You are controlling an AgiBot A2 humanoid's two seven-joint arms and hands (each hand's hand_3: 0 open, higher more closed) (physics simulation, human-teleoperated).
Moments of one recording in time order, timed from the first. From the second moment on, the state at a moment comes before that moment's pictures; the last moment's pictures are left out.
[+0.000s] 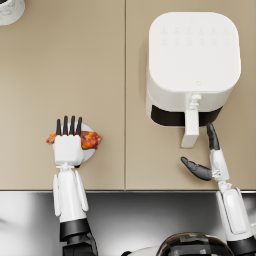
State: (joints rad) left arm 0.43 1.27 -0.09 -1.25 2.96 -0.37 -0.20; right arm 0.22 -1.38 0.23 1.64 1.42 0.00 0.00
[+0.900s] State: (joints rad) left arm 0.44 1.21 0.03 -1.47 2.97 -0.07 0.00; right arm 0.27 -1.44 0.26 1.40 1.42 0.00 0.00
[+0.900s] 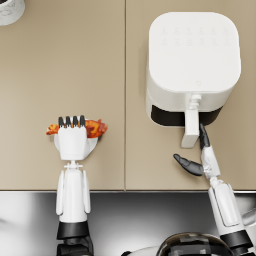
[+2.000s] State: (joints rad) left arm 0.47 1.29 0.18 -1.73 2.75 -0.07 0.00; right arm 0.09 -1.19 0.41 1.70 1.43 0.12 0.01
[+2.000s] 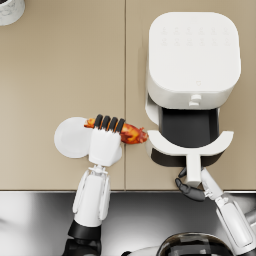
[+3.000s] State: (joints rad) left arm 0.76 1.55 0.53 -1.47 2.33 -0.05 0.00; right arm 0.00 -0.99 0.49 1.88 1.43 0.10 0.00
